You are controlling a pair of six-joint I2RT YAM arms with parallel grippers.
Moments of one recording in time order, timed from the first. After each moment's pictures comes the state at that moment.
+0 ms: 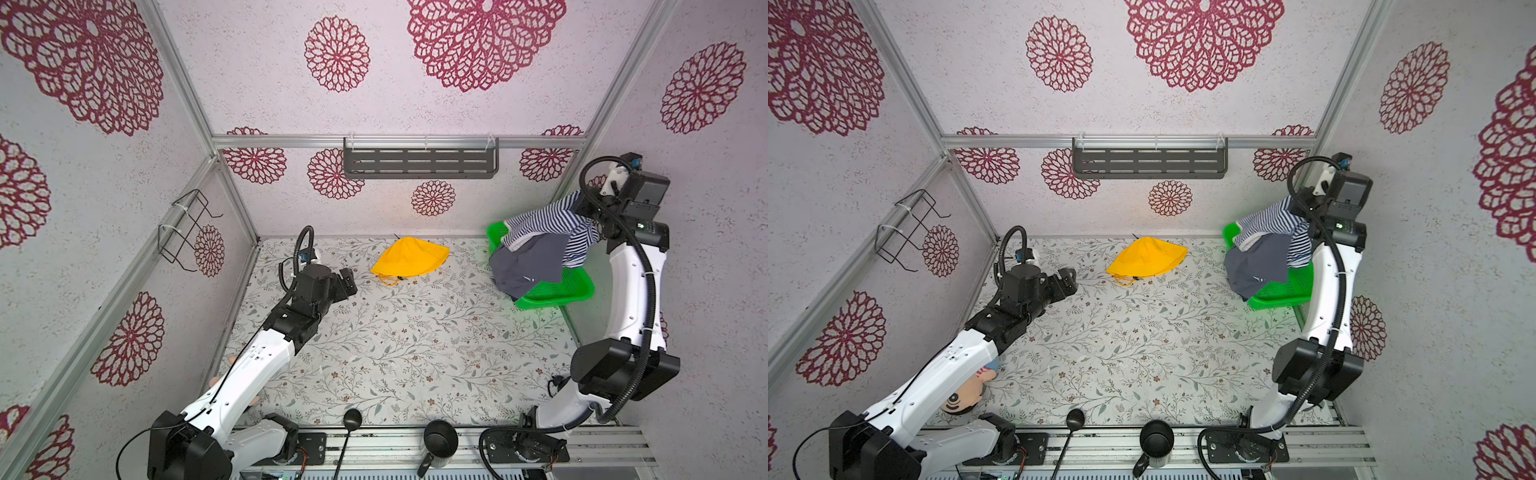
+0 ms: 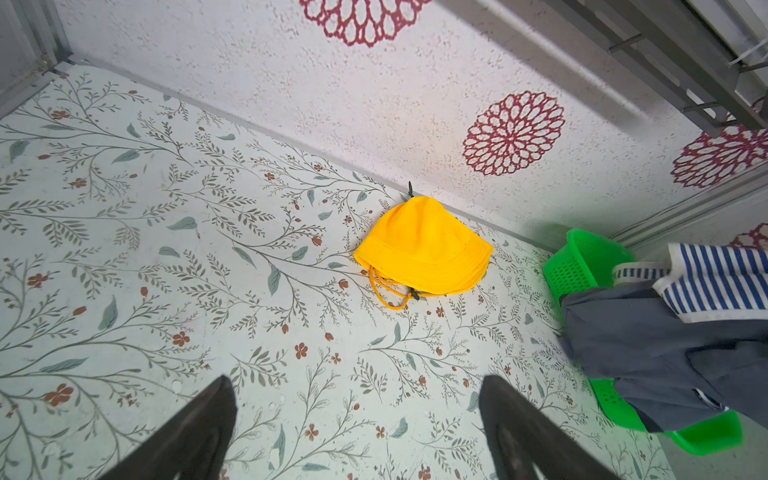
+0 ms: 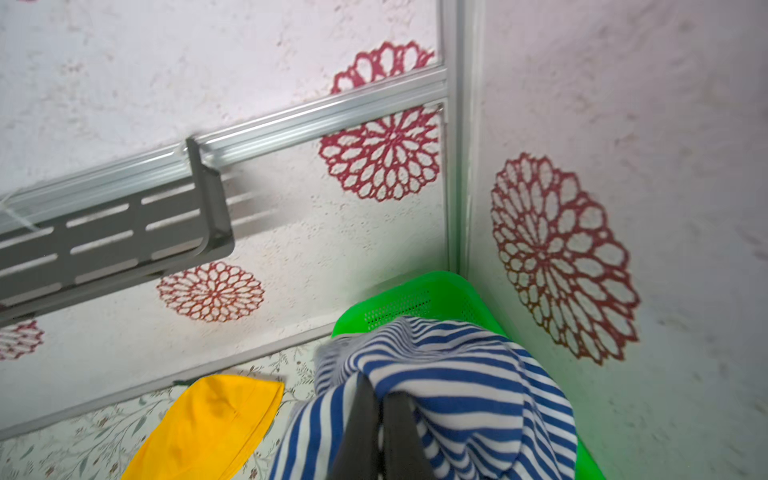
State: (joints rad) left arm -0.43 1.17 0.95 -0.26 -0.24 -0.61; right arm -0.32 1.69 2.03 -0.61 -0.18 0.15
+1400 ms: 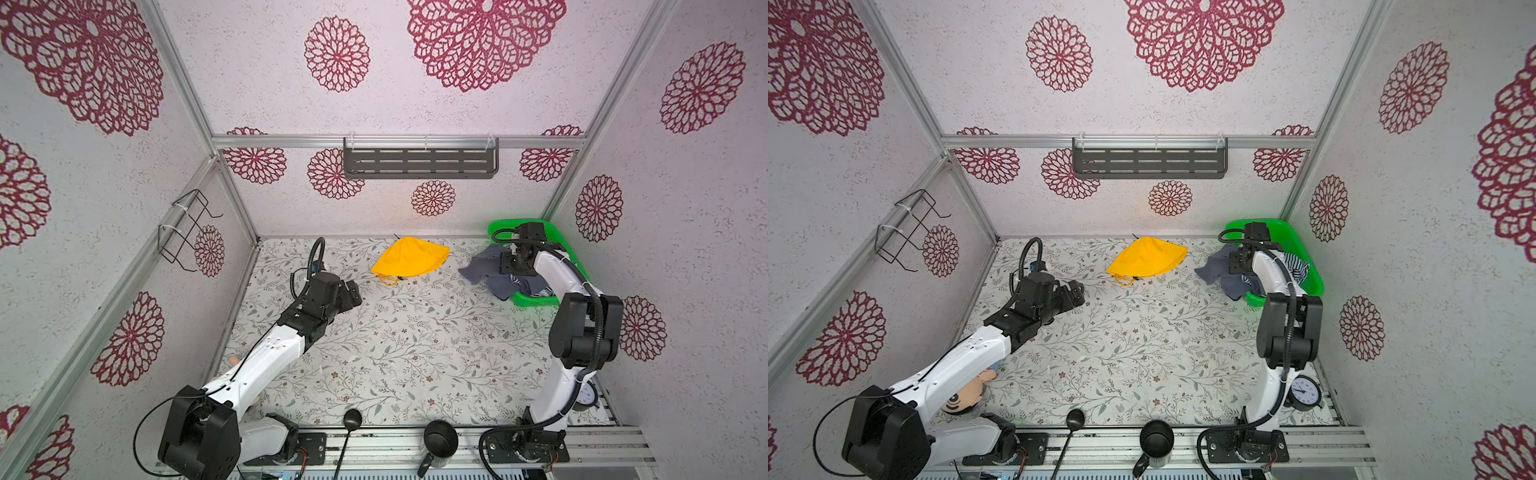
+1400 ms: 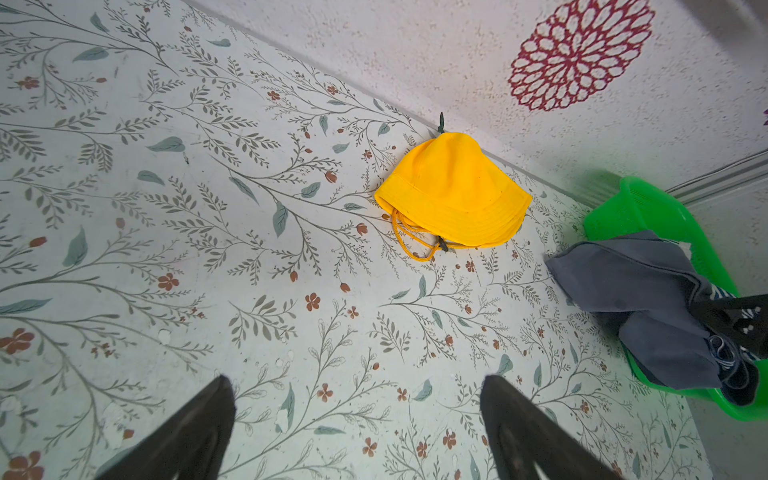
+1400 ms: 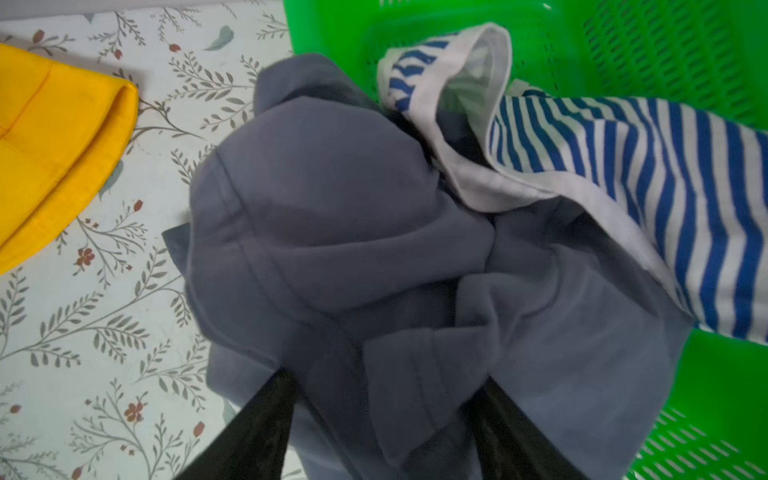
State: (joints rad) left arm -0.43 1.27 0.87 -0.22 -0.19 -0.65; right arm -0.03 1.92 1.62 -0.67 0.12 0.00
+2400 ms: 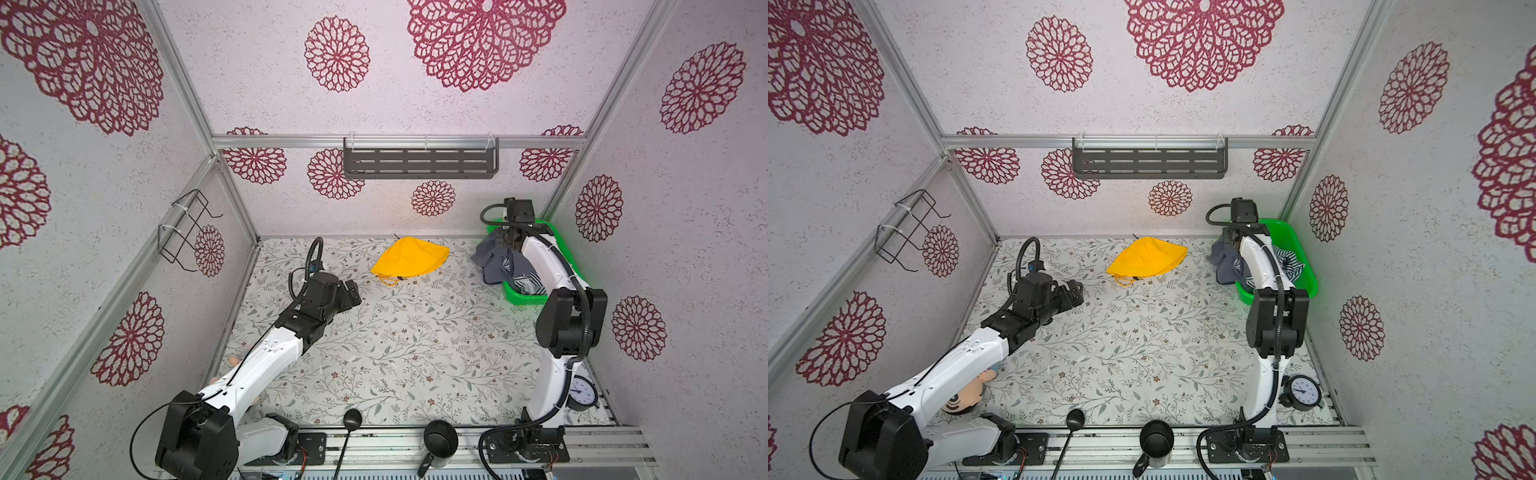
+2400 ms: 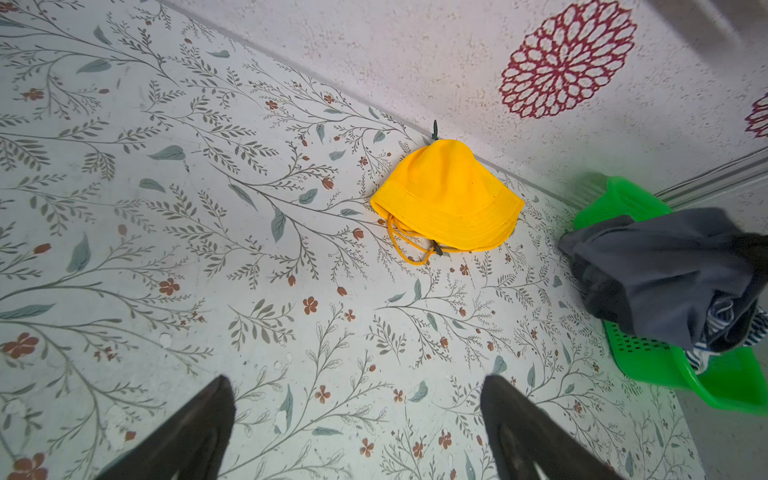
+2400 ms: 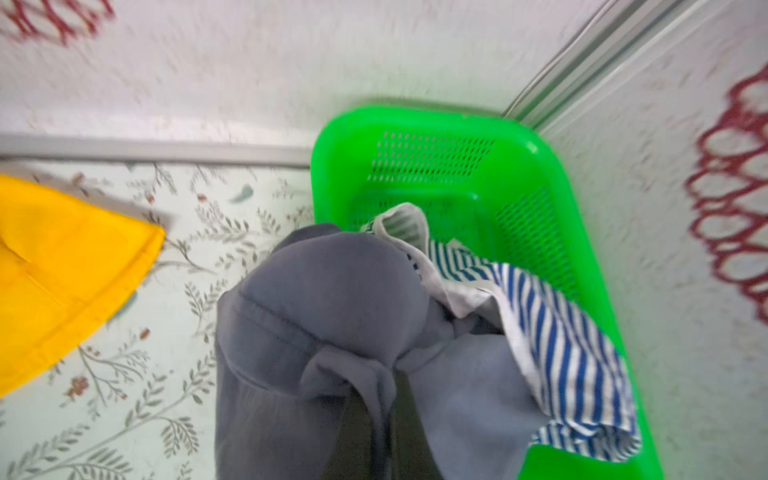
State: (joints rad) left arm -0.43 1.25 0.87 -0.22 -0.19 -0.65; right arm 0.03 2.03 2.00 -0.65 0.29 -0.10
